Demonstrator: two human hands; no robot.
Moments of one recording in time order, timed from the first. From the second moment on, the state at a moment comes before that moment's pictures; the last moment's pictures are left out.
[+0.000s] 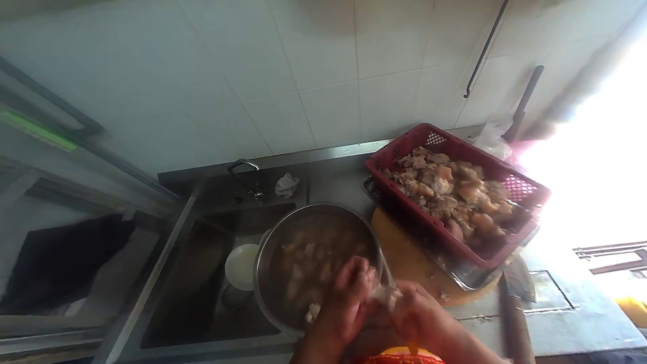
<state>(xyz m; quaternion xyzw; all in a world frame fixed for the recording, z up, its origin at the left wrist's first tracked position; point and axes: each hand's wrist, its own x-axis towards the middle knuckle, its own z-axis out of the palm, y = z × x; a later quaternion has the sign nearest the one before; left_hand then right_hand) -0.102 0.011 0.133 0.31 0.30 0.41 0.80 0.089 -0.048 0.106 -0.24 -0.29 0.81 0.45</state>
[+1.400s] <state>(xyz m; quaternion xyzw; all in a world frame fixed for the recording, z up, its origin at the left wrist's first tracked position) -0.227 0.077 0.028 0.40 0.57 0.23 0.68 0.139 -0.101 0.110 -0.65 -0.37 0.54 0.39</state>
